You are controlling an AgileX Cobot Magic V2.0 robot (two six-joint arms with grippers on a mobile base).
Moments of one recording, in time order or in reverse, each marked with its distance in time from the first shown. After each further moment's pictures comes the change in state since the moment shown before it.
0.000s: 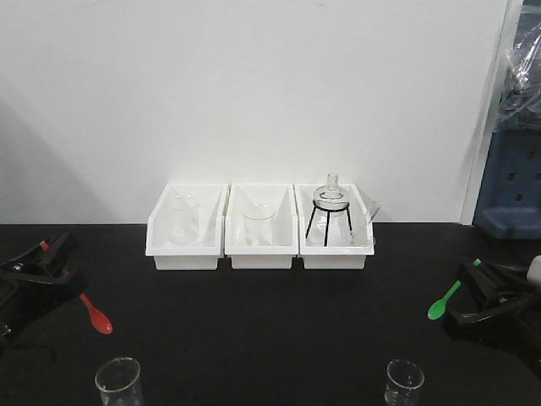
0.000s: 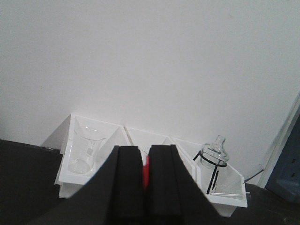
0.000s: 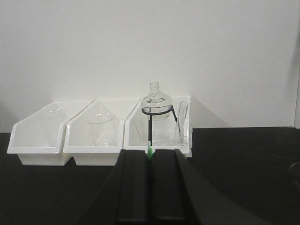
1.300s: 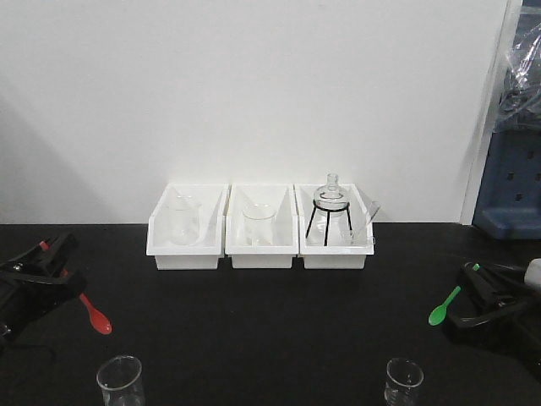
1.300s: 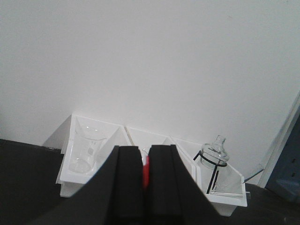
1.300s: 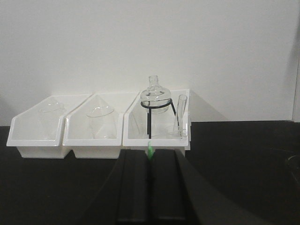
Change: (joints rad) left arm 0.000 0.000 0.000 0.000 0.004 0.000; right arm 0.000 0.000 0.004 0.000 0.016 -0.003
